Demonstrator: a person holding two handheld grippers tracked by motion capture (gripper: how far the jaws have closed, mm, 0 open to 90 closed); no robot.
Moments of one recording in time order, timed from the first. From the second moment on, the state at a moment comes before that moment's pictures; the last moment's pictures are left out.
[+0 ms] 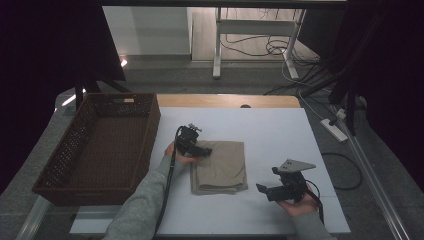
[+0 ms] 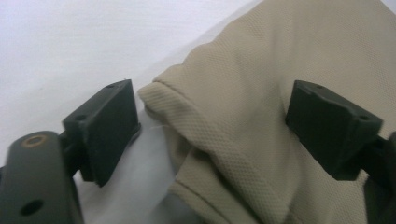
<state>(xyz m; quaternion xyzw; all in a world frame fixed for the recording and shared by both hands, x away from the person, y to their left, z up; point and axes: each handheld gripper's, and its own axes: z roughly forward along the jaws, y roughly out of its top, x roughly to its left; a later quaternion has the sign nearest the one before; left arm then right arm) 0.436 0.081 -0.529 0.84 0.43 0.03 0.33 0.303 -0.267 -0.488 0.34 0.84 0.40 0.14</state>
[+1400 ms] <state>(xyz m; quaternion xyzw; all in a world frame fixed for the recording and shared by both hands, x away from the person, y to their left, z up) 0.404 0.070 -0.515 0.86 0.35 0.04 0.36 0.315 -0.237 -0.489 0.35 0.84 0.39 0.13</state>
